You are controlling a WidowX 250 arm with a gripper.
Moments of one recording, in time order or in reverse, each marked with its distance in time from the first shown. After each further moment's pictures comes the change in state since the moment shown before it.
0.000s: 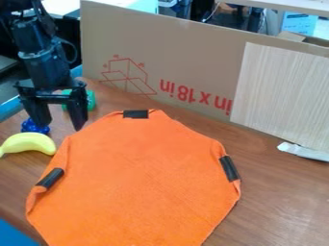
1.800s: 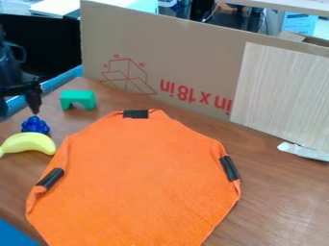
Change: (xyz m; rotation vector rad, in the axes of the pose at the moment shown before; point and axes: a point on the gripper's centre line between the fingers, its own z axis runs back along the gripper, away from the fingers) arm 0.057 0.122 -0.027 0.100 -0.216 0.276
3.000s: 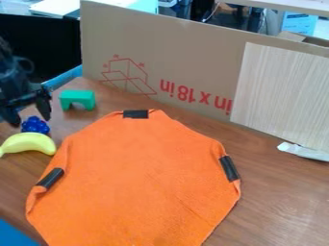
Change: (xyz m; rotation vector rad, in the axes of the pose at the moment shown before) arm 0.008 -0.006 -0.045 -0.083 0.087 0.114
